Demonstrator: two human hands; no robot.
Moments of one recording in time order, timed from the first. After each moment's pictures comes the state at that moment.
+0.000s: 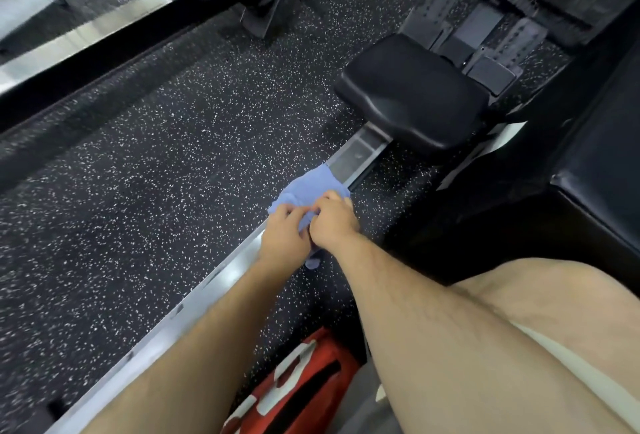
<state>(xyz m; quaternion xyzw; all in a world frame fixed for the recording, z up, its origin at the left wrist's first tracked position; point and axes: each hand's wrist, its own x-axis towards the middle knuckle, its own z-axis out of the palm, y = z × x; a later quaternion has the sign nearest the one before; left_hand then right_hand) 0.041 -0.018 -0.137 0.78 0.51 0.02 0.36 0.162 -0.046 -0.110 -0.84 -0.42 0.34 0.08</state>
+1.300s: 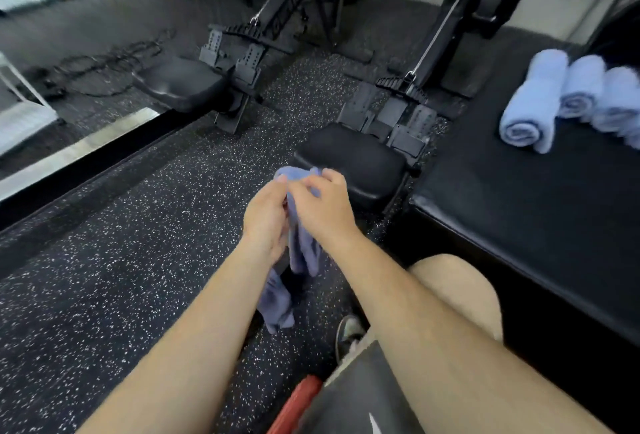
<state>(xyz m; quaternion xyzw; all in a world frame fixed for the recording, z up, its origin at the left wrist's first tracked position) 0.109 -0.041 0.100 0.40 0.44 0.30 0.75 0.182 -0.091 0.105 -0.78 -0.32 0.26 0.47</state>
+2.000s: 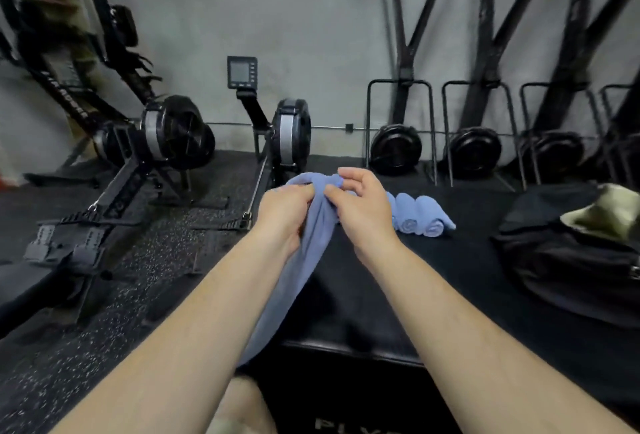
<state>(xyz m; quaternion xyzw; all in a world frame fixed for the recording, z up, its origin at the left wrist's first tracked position) 0.328 -0.242 0.332 0.61 0.22 0.23 0.73 0.347 -0.363 0.342 -0.66 -0.17 0.01 0.73</state>
